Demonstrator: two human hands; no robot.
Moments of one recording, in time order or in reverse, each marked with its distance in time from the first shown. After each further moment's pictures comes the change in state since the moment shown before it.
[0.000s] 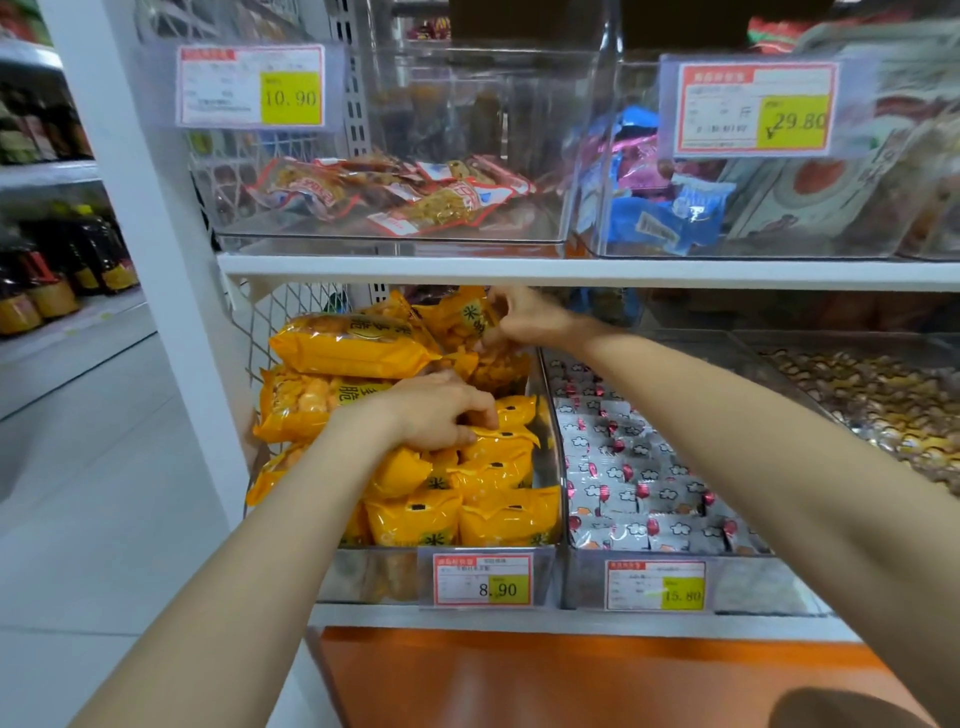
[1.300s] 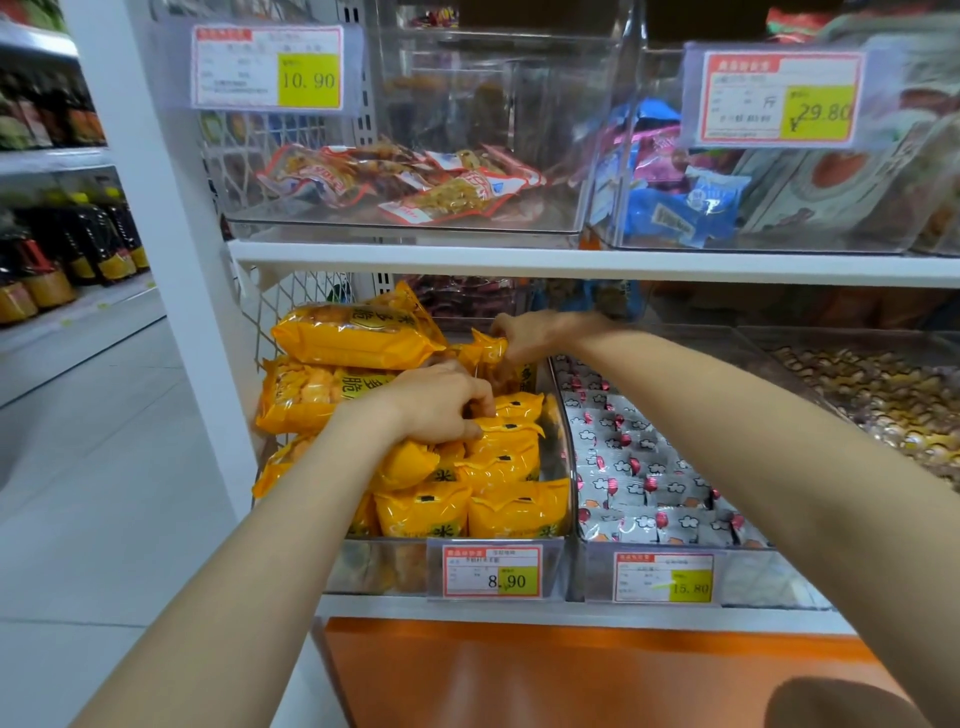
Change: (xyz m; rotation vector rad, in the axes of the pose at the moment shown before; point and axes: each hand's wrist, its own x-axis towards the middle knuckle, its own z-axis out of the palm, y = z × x) left_hand -0.003 -0.001 0.002 -0.033 0.061 -0.072; right_hand 0.007 0.004 0.012 -0.603 -0.313 0.121
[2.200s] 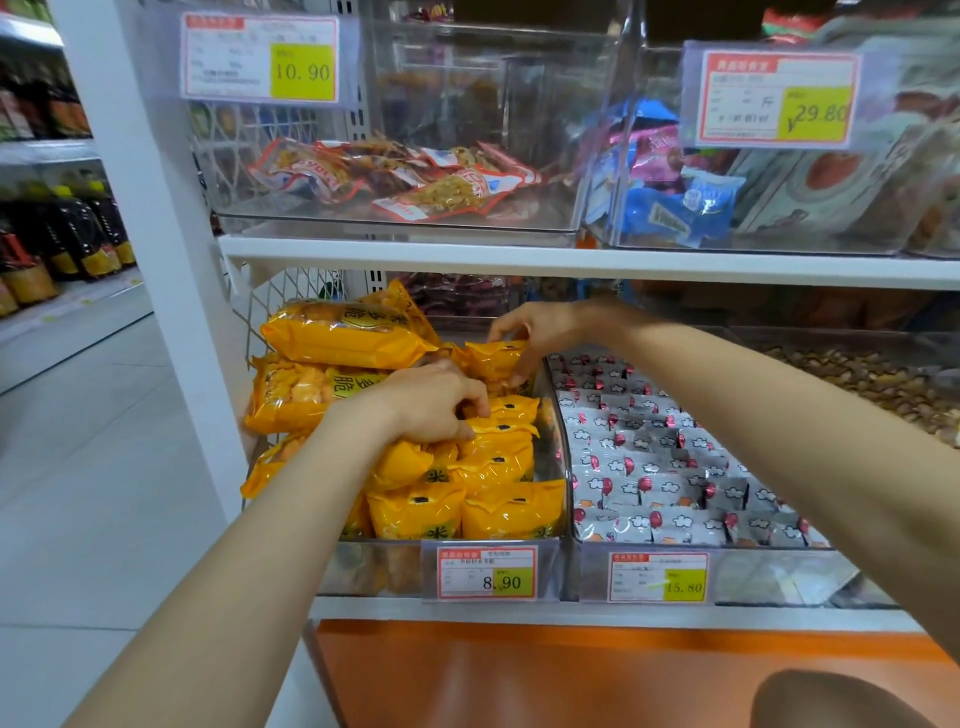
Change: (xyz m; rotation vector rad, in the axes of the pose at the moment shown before) left_hand -0.001 -0.001 -0.001 -0.002 -0.022 0.009; right_hand -0.027 0.019 -0.014 0.353 -0.102 -0.225
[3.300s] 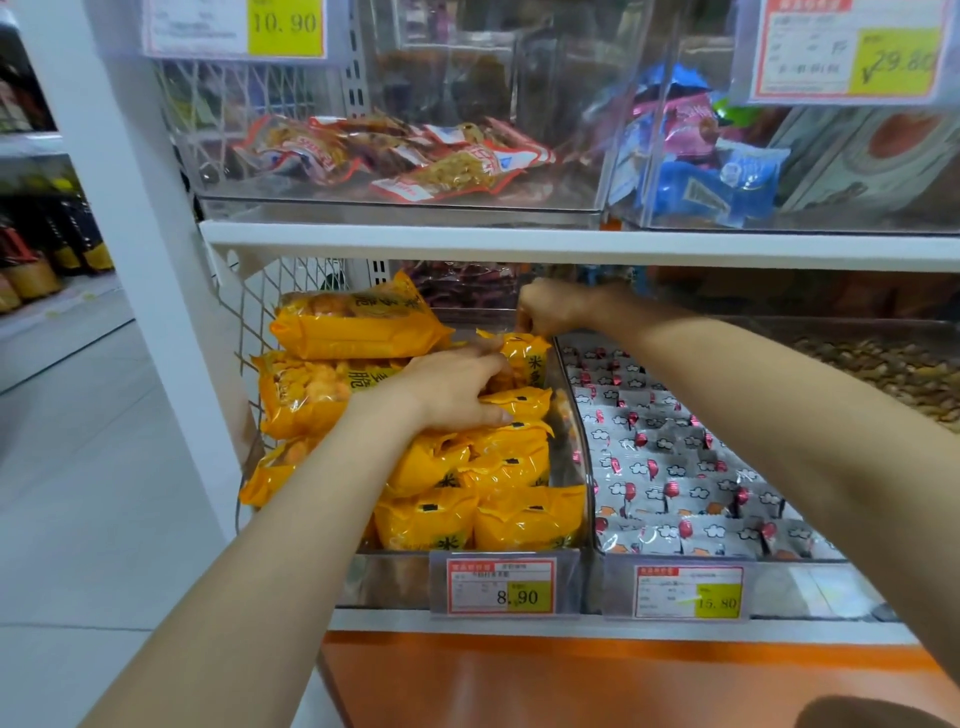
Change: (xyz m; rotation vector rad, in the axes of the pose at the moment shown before) left_hand 0.018 0.007 -0.003 0.035 0.069 0.000; right_hand 0.049 0.020 -0.004 -0.433 0.228 0.067
